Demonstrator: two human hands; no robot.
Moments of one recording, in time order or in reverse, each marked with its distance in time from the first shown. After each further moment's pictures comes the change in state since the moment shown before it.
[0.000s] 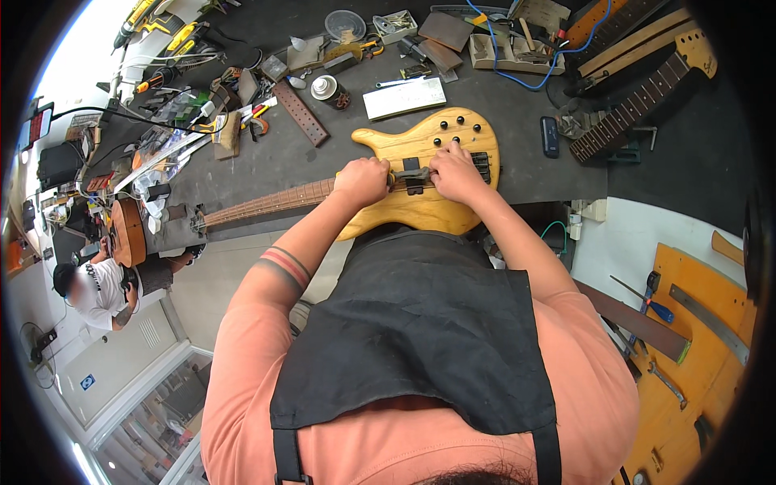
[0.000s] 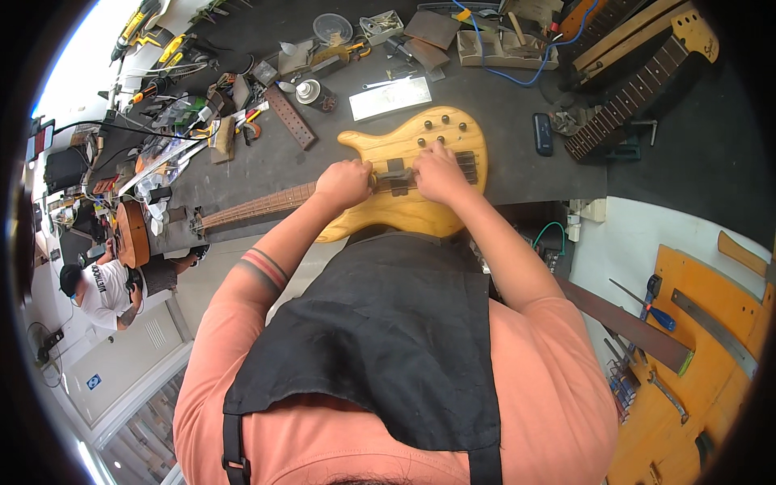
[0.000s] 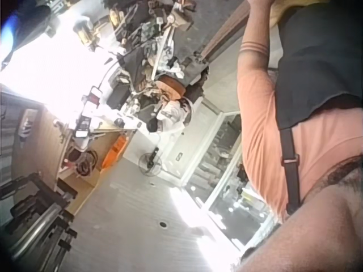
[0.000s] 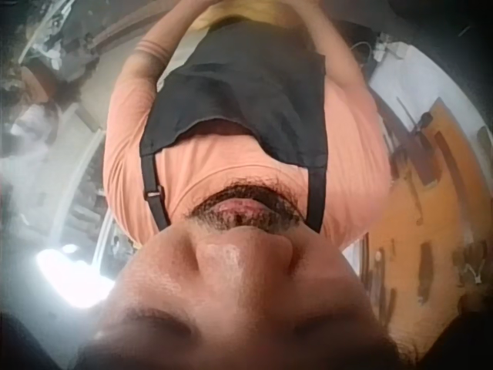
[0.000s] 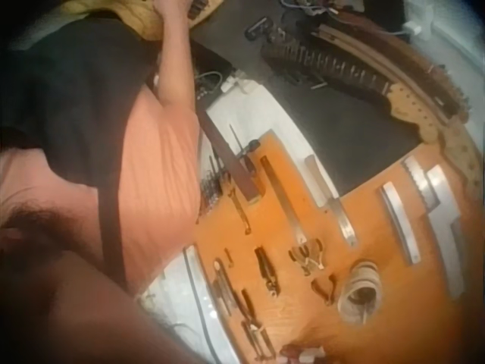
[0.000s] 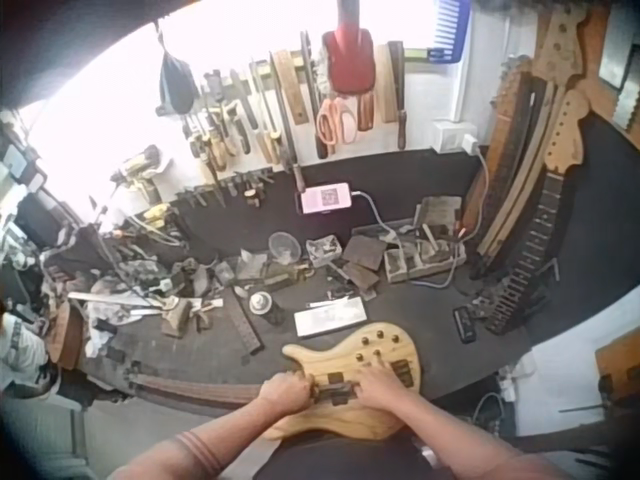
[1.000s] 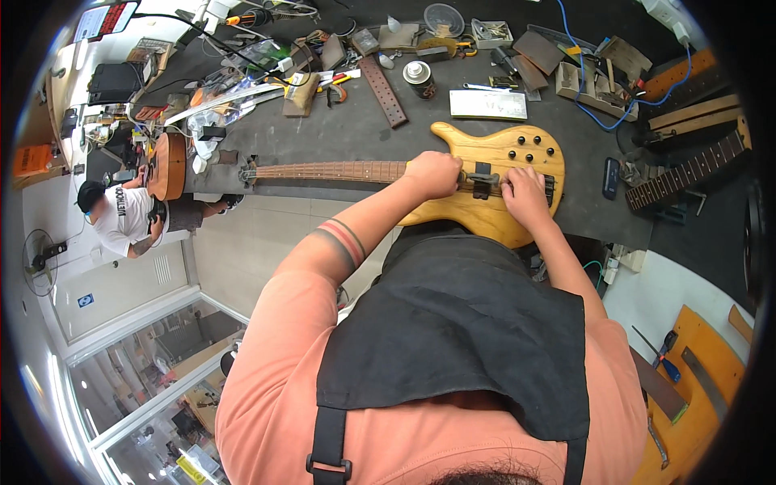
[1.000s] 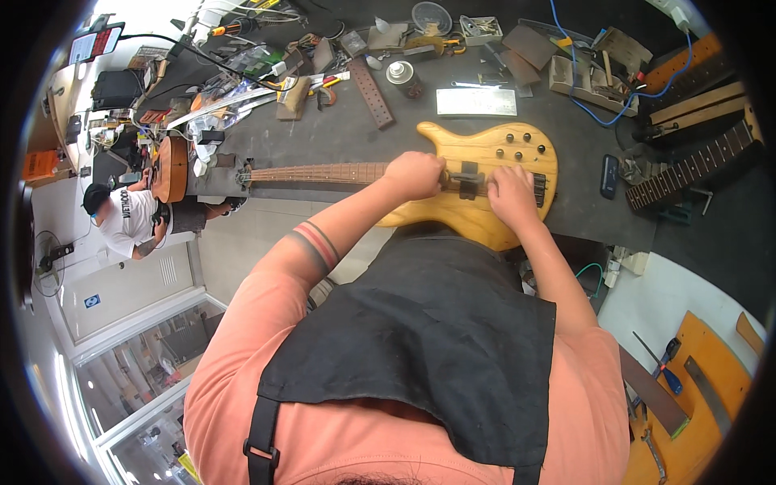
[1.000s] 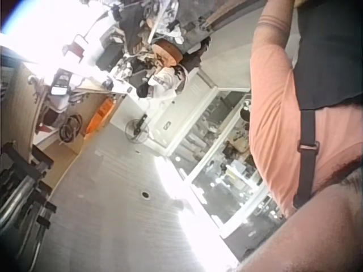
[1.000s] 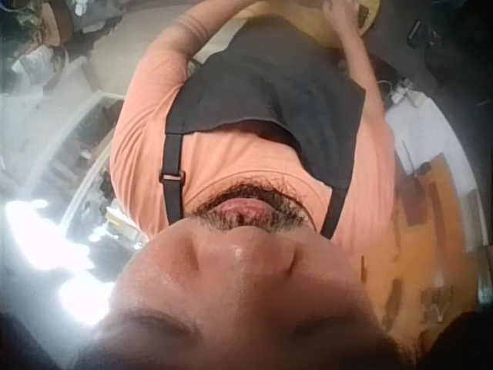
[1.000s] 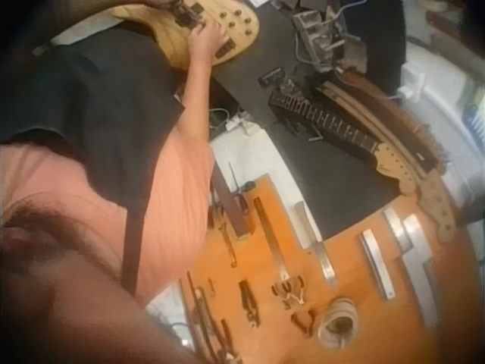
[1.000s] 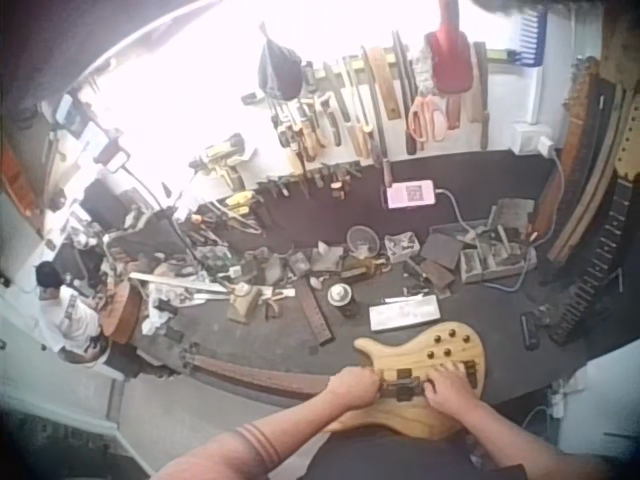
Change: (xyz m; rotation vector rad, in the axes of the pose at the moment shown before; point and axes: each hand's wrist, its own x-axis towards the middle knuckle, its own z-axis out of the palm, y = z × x) left_hand -0.009 -0.003 -0.006 -0.130 -0.082 -0.067; right_hand -0.016 0.000 0.010 0.037 0.214 -0.039
